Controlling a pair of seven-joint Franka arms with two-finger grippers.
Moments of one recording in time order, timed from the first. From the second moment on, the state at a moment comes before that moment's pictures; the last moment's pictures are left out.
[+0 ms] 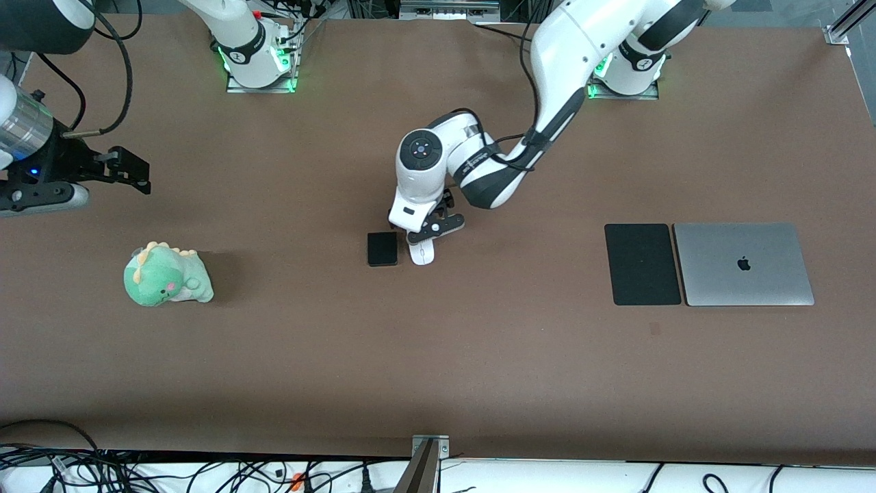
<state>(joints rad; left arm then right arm) -0.60 0.91 -0.34 -1.30 0.21 2.20 -1.37 0.24 0.11 -0.17 -1.55 -0.03 1.64 -0.08</state>
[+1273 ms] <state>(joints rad) -0.61 0.99 -0.29 -1.25 0.22 2.26 -1.26 0.28 0.35 -0.16 -1.55 0.04 1.77 0.05</state>
